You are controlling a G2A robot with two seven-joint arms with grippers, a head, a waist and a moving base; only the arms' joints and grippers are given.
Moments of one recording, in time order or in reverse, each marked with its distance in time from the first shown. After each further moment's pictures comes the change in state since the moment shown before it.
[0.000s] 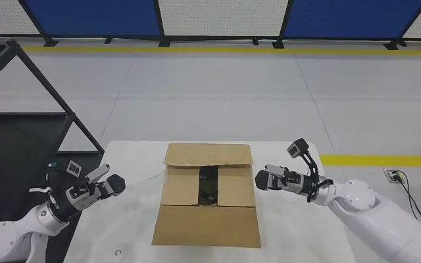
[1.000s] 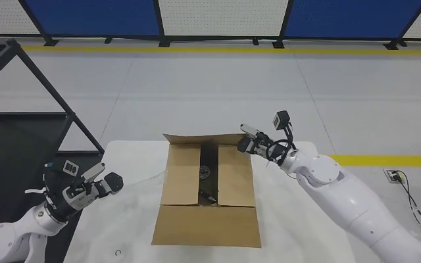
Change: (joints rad) left arm 0.006 0.003 -0.001 0.005 -0.023 -0.018 0.013; right arm 0.147 -0.280 0.018 0.249 -0.156 0.082 -0.254
